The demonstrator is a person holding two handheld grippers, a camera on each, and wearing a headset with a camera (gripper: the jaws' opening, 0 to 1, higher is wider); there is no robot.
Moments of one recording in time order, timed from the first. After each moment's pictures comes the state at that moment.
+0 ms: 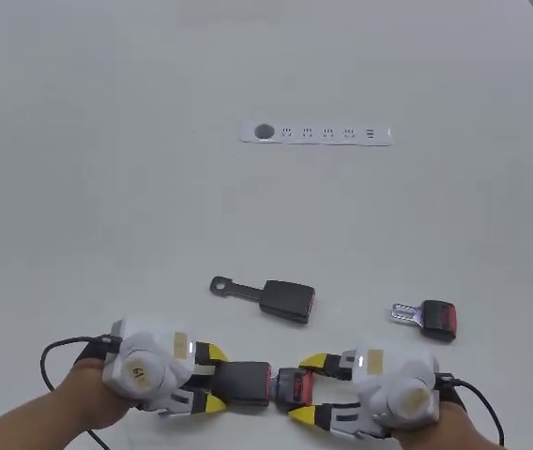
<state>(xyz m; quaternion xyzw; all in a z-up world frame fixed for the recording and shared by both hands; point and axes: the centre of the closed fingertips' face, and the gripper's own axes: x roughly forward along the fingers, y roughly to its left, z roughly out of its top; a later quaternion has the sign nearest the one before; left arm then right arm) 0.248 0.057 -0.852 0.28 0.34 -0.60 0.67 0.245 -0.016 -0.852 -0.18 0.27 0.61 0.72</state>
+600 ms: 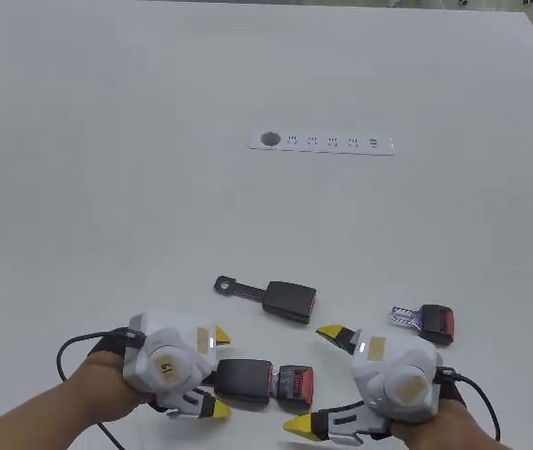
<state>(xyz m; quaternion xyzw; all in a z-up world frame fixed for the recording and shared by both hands) 0.257 0.059 -0.838 0.30 0.34 -0.55 0.70 0.256 -0.025 -0.825 -0.18 0.27 0.57 0.75</state>
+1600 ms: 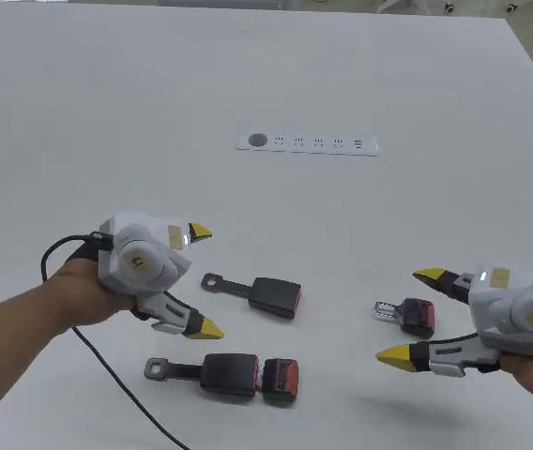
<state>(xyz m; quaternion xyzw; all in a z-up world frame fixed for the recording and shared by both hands) 0.353 0.056 -0.764 0.32 0.28 -0.52 0.74 0.334 -0.171 -0.784 -0.17 0.29 0.49 0.80</state>
